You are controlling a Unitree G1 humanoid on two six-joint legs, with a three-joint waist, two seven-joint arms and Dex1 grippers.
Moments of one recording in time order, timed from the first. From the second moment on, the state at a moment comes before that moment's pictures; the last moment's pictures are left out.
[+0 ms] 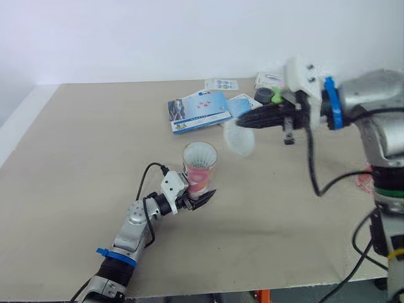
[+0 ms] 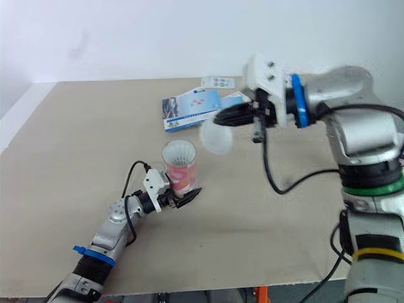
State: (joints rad) left arm -0.28 0.16 -0.20 0.19 -0.16 -0.15 -0.75; right arm -1.09 -0.81 0.19 -0.08 0.33 0.60 1.31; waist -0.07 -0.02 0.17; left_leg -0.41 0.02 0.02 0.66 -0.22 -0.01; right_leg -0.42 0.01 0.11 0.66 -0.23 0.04
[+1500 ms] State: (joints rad) left arm -0.28 0.15 -0.20 0.19 -0.15 -0.15 -0.71; right arm -1.22 -0.63 0.43 0.02 0.04 0.35 1.41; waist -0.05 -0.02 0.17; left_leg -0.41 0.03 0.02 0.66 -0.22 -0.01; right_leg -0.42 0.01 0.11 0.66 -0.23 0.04
